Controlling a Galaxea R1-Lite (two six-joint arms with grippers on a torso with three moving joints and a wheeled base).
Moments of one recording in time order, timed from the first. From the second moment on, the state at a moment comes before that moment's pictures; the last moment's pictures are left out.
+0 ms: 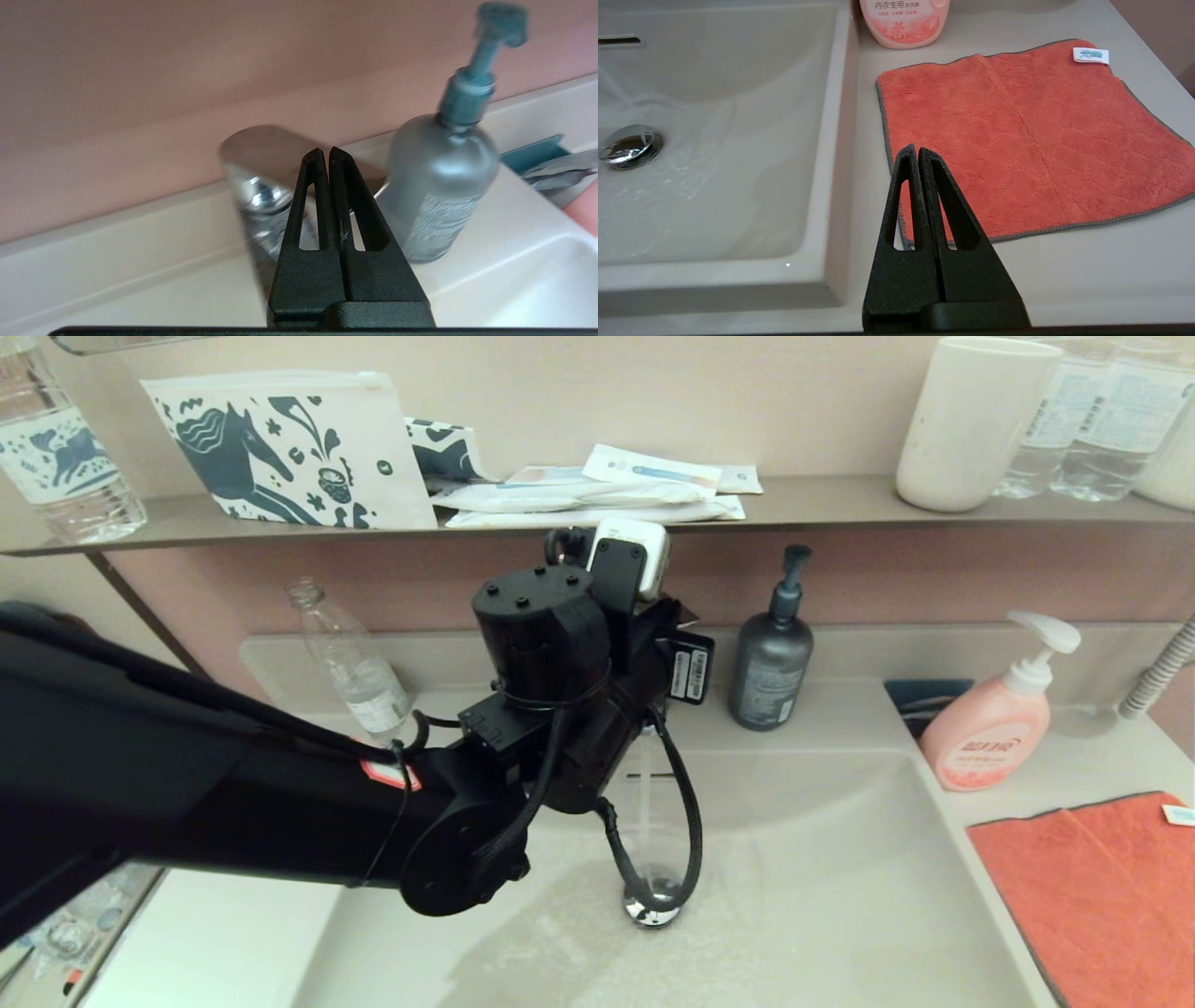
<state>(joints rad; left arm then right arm) -0.85 1.95 -1.12 -0.96 0.43 0.20 0.00 0.00 0.00 0.00 -0.03 0.02</state>
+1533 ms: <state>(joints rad) -0.86 1.84 -1.07 -0.85 0.39 0.25 0.00 0.00 0.00 0.00 -0.03 0.02</state>
